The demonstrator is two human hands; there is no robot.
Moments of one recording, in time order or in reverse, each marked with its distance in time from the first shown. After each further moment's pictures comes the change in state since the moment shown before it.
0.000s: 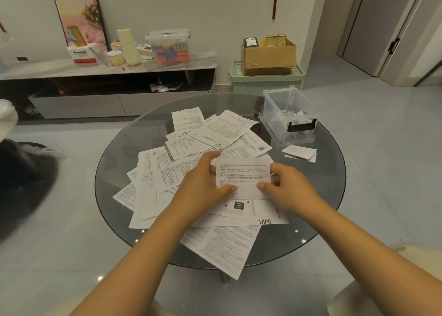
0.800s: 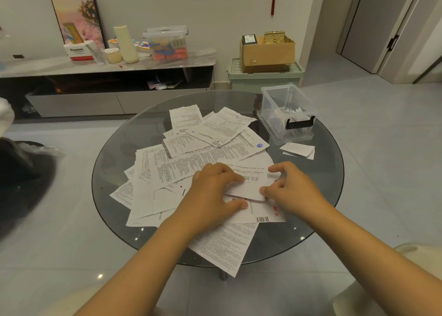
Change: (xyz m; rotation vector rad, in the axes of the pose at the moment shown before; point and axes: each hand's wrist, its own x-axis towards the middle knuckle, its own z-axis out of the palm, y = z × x) left_hand -0.006 -0.005 0.020 0.280 -0.040 0.276; right_hand -0.018 -0.007 -0.007 0.093 0.002 0.195
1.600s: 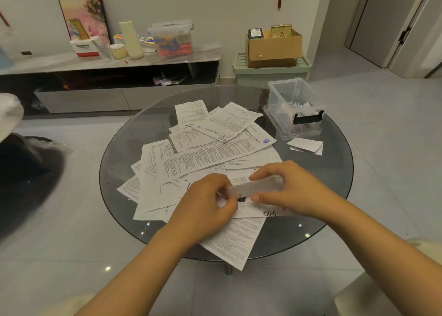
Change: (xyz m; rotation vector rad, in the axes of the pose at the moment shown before) left_hand -0.025 -0.004 -0.003 -0.090 0.083 -0.080; right_hand 0.003 -0.003 -0.001 -0.202 -0.156 -0.336
